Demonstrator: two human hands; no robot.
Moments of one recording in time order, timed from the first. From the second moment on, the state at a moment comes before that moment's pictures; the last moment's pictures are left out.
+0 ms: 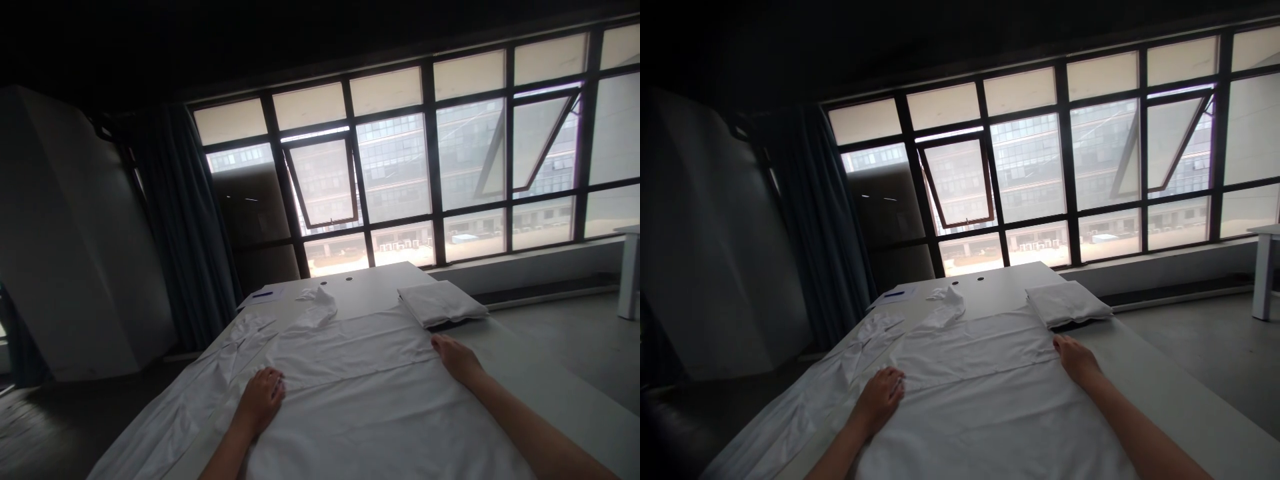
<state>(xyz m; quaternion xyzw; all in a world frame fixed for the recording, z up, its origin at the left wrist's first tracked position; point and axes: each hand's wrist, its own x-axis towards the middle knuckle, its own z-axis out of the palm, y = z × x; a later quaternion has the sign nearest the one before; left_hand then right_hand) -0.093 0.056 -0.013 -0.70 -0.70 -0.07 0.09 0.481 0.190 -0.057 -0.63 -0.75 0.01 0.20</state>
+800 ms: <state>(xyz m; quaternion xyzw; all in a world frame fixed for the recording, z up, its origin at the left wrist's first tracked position) -0.021 0.018 -0.027 -0.75 -0.66 -0.01 -0.03 0.470 0.183 -0.027 -0.67 -0.72 0.01 0.17</state>
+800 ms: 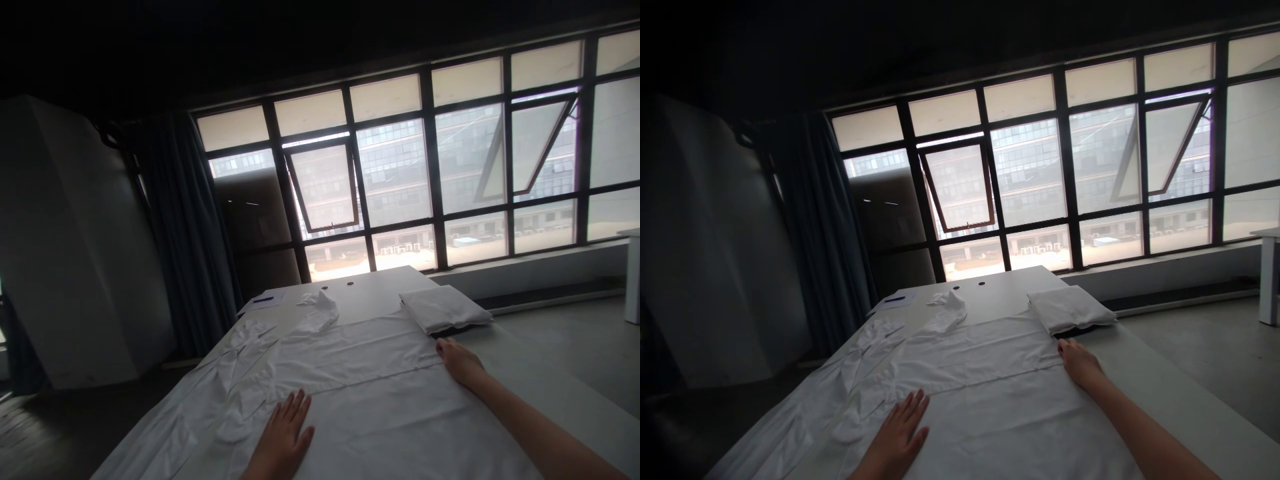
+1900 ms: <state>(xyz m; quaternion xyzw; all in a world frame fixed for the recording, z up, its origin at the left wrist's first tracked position) -0.035 -0.002 -0.021 -0.68 -0.73 0.01 0.00 0.493 0.119 -0.094 -0.62 -0.77 0.01 0.13</state>
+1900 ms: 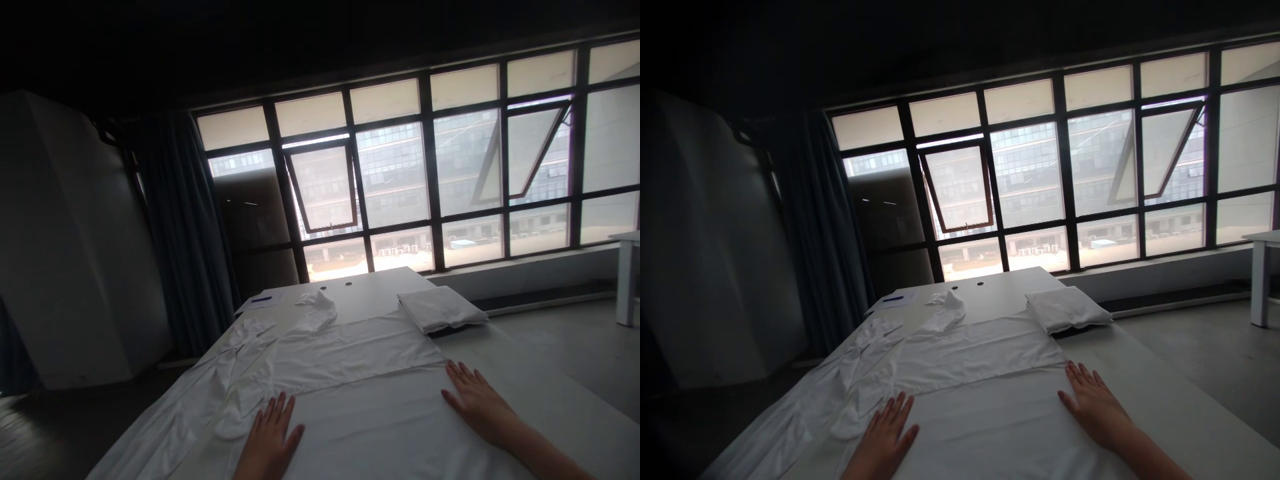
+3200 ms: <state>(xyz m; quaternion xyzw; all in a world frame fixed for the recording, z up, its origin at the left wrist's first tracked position) -0.053 -0.019 -0.030 -0.59 -0.80 0.06 -0.04 0.432 0.089 -0.093 -0.61 -0.78 0.03 0.14</state>
